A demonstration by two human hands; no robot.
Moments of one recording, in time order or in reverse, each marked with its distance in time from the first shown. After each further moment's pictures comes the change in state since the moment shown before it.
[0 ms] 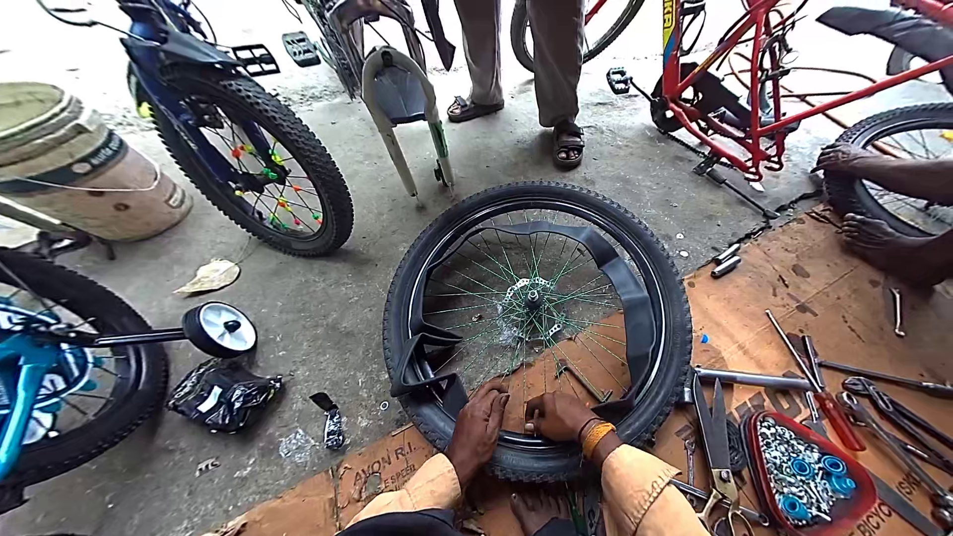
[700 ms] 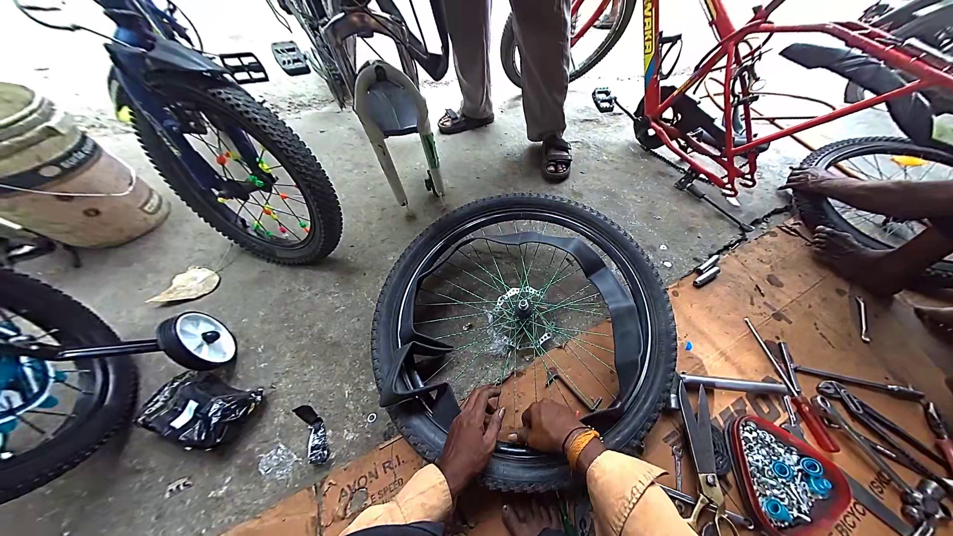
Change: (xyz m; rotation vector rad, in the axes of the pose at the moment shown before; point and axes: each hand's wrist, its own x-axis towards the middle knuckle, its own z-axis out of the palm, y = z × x) left_hand 0.002 0.001 0.002 0.018 -0.071 -0.095; right_hand 0.000 -0.007 0.003 -0.074 0.002 0.052
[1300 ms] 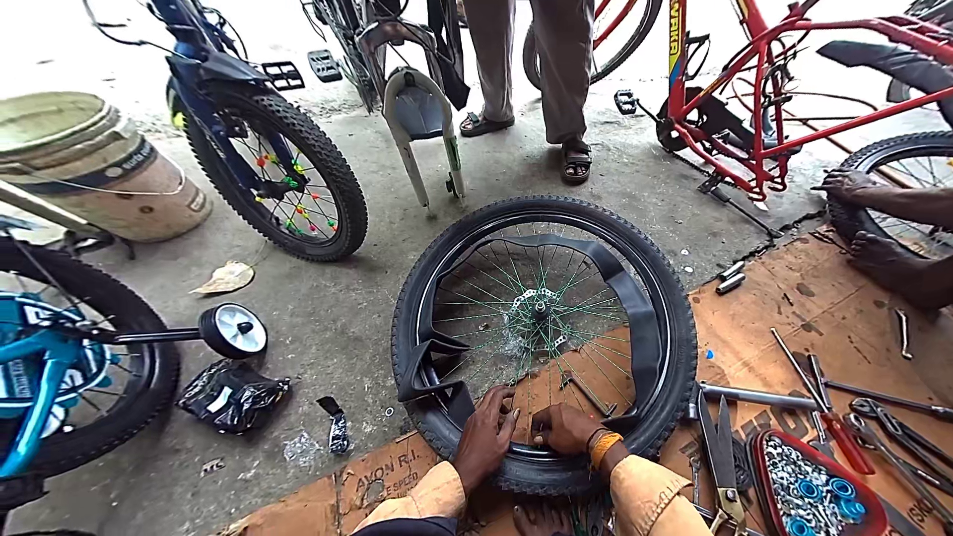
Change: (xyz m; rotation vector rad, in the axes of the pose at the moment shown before) left_hand 0.001 0.000 -0.001 -0.009 -0.006 -0.002; right_hand 0.000 0.006 -0.005 0.053 -0.050 -0.098
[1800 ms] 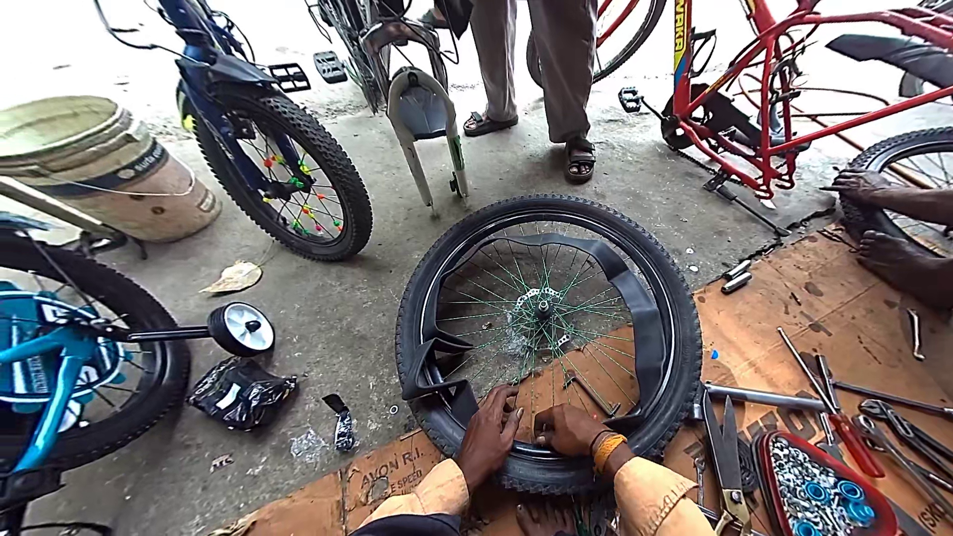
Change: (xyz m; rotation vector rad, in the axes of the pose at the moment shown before) left_hand 0.001 0.000 -0.001 0.010 -0.017 -0.021; right_hand -0.001 0.000 0.003 -0.042 0.018 -0.028
